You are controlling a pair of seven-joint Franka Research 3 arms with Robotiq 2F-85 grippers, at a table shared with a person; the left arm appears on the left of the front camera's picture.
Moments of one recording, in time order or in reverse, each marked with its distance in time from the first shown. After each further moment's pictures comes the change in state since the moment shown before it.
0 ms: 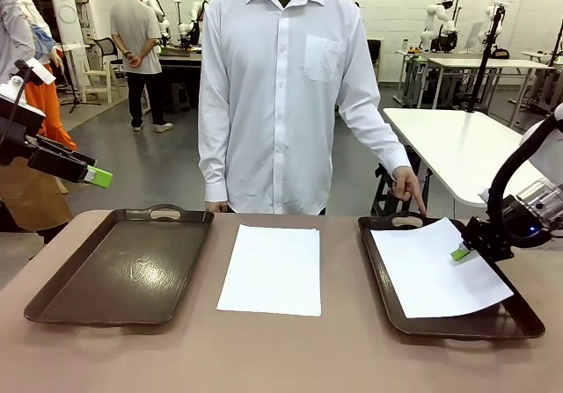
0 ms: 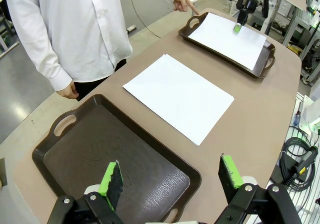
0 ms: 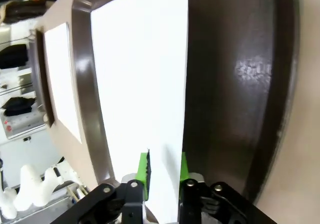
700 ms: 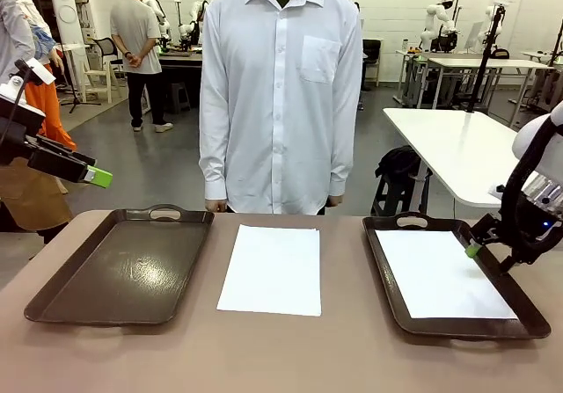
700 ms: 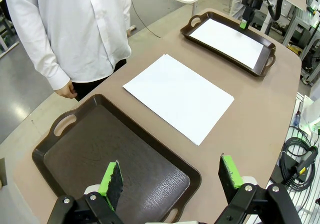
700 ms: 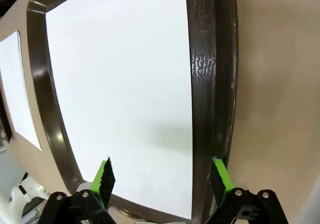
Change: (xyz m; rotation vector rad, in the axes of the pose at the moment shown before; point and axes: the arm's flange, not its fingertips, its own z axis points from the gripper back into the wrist) left arm 0.000 0.000 0.000 0.000 0.000 0.000; right arm -0.019 0.016 0.022 -0.282 -0.018 -0.035
